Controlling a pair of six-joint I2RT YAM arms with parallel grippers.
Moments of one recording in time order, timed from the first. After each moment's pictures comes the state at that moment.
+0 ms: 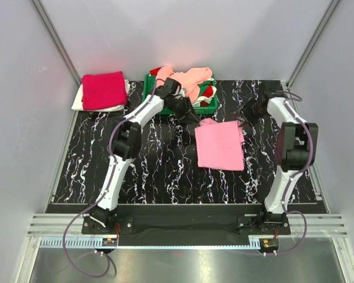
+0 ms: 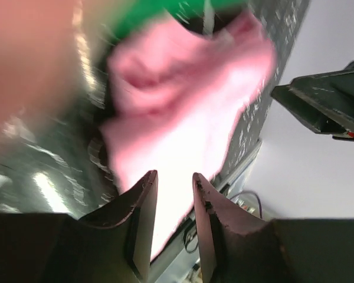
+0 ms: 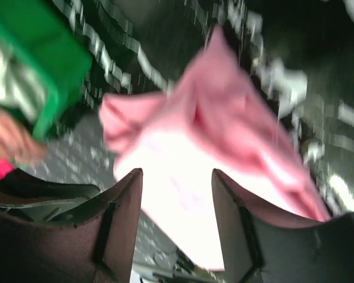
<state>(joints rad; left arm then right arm) -0.46 2.48 2.24 -0.74 0.72 -0.76 -0.04 1.94 1.53 -0.71 -0.30 0.84</state>
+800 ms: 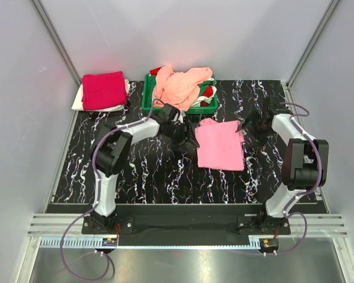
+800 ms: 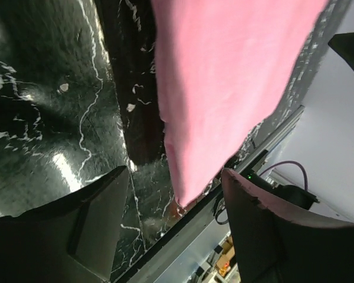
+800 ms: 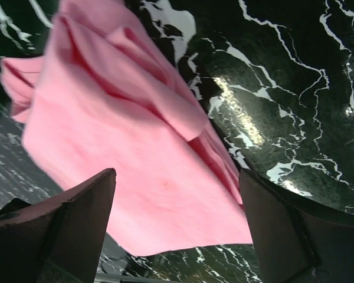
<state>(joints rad) -0.54 2.04 1.41 -0.37 0.63 -0.78 -0.05 1.71 1.22 -0.65 -0.19 0.72</state>
